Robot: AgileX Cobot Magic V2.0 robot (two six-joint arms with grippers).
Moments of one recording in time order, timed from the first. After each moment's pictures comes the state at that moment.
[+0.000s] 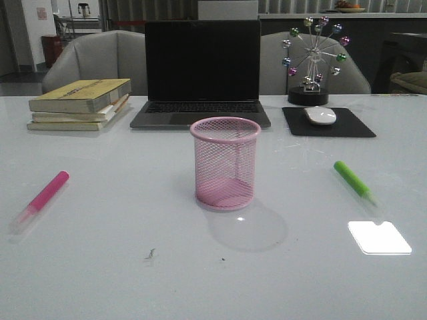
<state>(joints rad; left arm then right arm) 0.00 -0.01 0.00 -0.12 0.11 0.13 0.03 -0.01 0.03 0.03 0.18 -0.04</state>
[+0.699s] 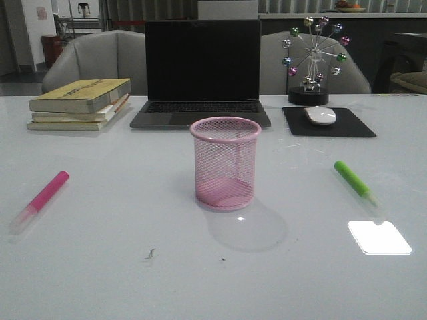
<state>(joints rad) 0.00 -0.01 0.00 -0.12 -0.09 0.13 0.03 -0.01 0.03 0.03 0.07 -0.04</state>
